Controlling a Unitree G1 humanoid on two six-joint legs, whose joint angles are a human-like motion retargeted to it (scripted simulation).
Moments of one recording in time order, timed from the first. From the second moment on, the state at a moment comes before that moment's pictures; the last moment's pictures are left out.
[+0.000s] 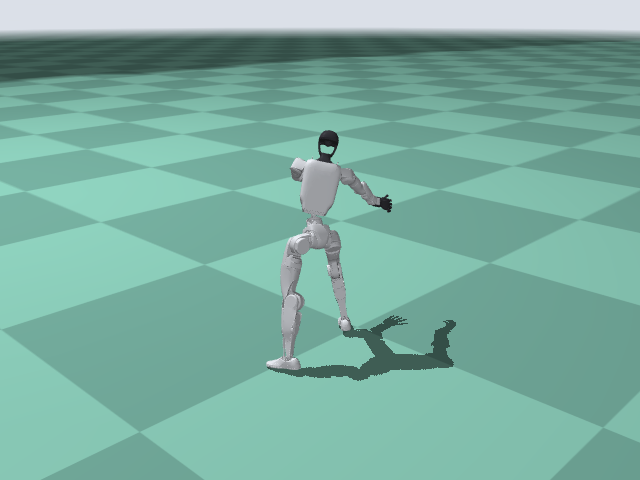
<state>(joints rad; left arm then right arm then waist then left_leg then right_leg) -1.45 0.24 -0.29 1.09 0.13 -0.52 0.15 -1.18 -0.79 -0.10 1.63 0.23 -0.32 -0.26 -0.50 0.37 -0.23 -0.40 0.17 0.42 0.05 0.02 -0.26 -1.30 -0.62 -0.06 0.98 -0.20 0.12</state>
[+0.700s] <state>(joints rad) -0.52 0.13 -0.03 1.59 0.33 -0.47 0.15 -0.64 -0.04 0.09 1.70 0.21 -0.03 0.41 -0.15 0.24 -0.10 -0.81 0.18 0.45 -0.02 0.10 -0.26 -1.54 -0.70 -0.17 0.88 -0.11 0.10</state>
